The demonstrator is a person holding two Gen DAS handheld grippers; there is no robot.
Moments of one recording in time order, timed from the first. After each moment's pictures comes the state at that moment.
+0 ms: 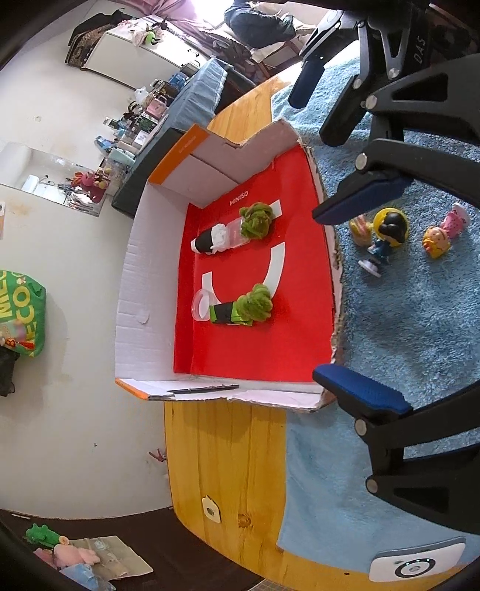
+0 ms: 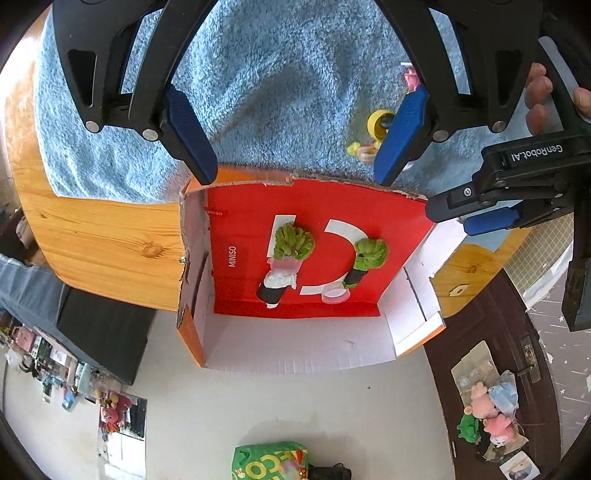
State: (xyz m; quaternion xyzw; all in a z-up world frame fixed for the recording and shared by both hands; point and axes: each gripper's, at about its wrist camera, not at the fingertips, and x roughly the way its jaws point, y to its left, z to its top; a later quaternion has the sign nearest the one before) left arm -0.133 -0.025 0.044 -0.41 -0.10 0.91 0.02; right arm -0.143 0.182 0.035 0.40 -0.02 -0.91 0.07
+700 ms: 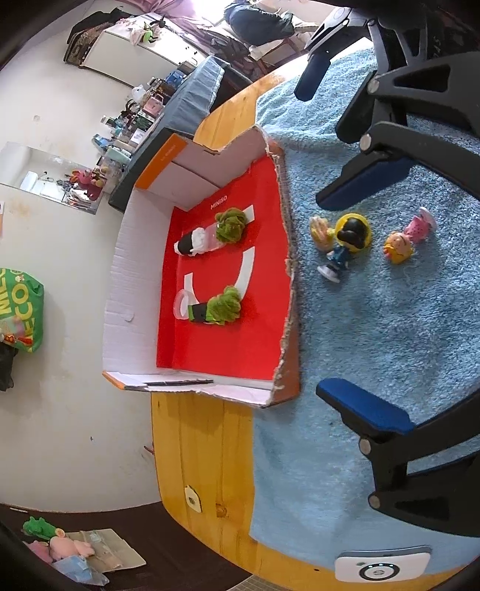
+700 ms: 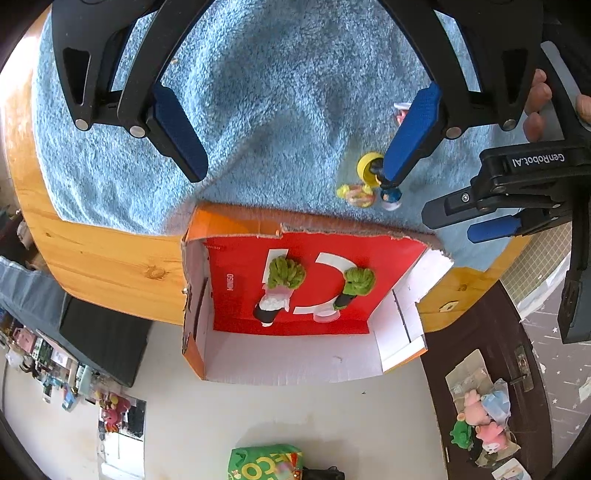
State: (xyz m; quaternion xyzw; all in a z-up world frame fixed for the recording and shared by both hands) left arm -0.101 -0.015 0.035 -0.42 -0.10 0.90 0.01; right arm -0.107 0.179 0.026 0.40 -0.01 -0.91 0.08
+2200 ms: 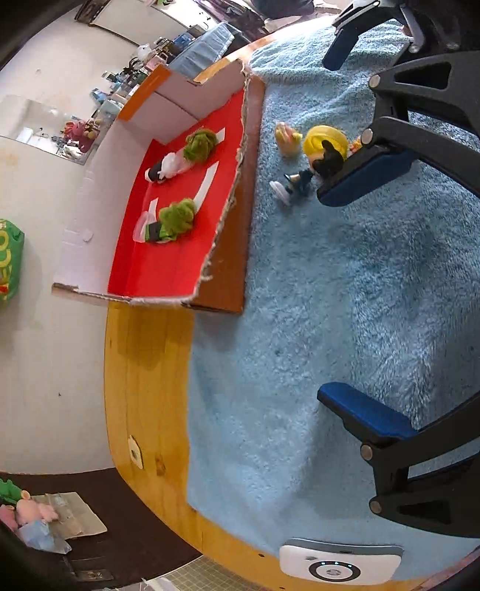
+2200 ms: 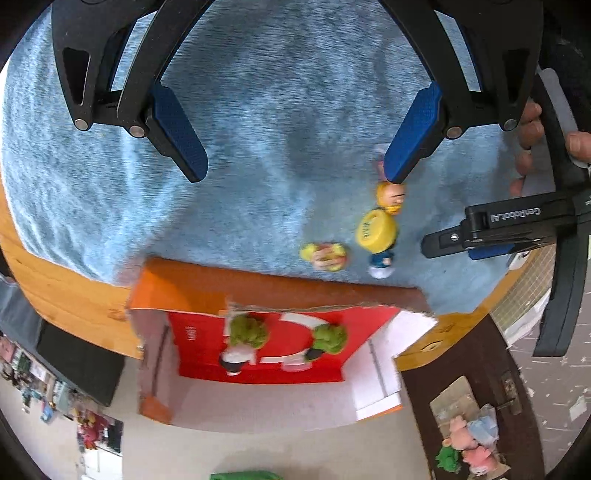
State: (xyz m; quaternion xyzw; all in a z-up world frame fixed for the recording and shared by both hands) left arm -0.089 -0.064 -0.013 -0.46 -0.12 0.88 -0.06; right arm -0.094 0.152 -0.016 0.44 -0.01 -0.89 0.12
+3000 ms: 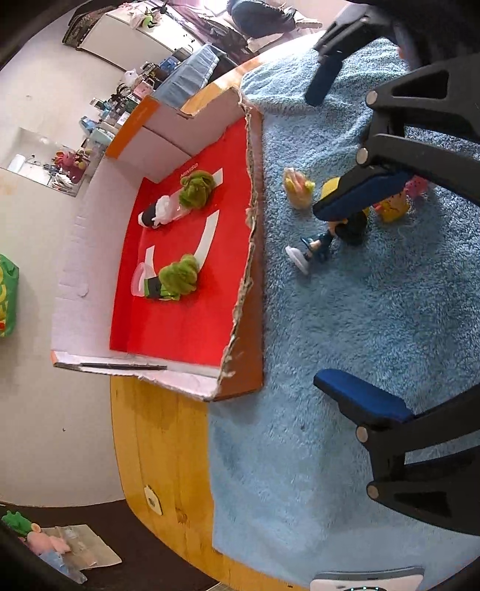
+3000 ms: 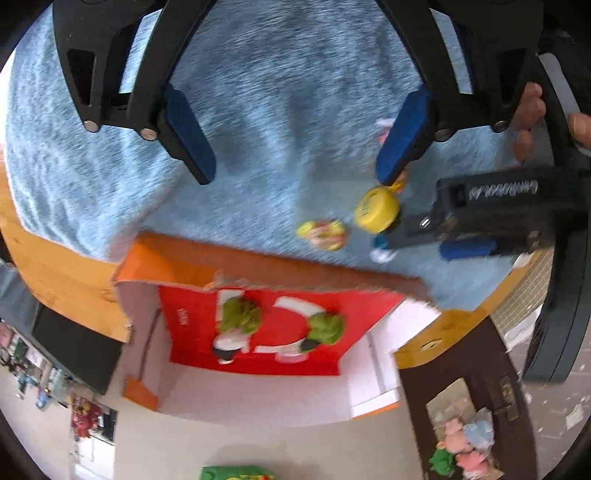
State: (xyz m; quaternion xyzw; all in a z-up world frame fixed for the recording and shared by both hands) left arm -0.112 -0.029 -0.008 -0.46 -0.12 0.88 0.00; right arm -0.113 0.151 -0.013 0.43 0.01 -0.89 0.11
